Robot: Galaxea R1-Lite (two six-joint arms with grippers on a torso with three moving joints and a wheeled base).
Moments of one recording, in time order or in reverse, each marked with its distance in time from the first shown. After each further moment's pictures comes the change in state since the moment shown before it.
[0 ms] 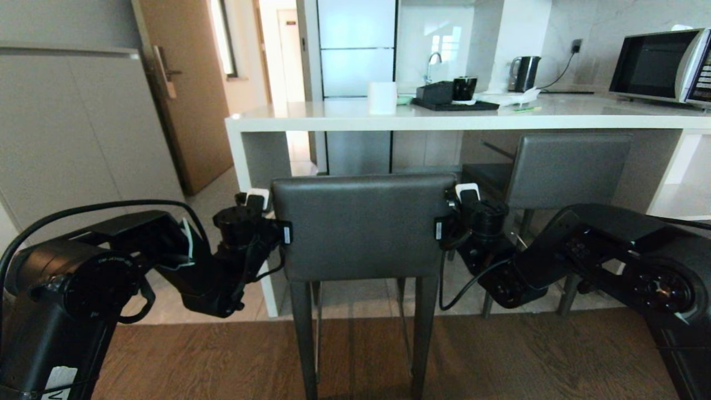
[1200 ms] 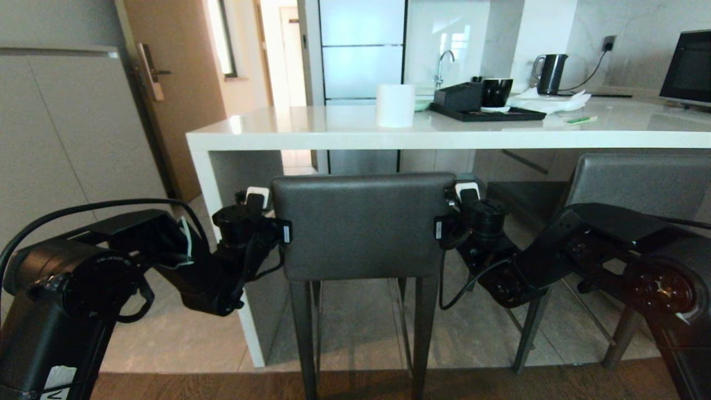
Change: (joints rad) left arm 0.004 -0.005 -0.006 0.005 -0.003 0.001; right arm 0.000 -0.001 0.000 0.001 0.001 -0.001
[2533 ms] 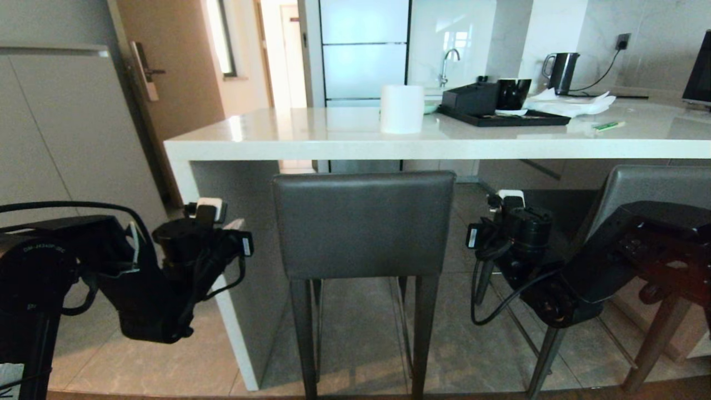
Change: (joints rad) left arm 0.157 -0.109 0.333 -0.207 -0.093 -0.008; right arm -0.100 -0.154 0.324 -0.128 0.002 0.105
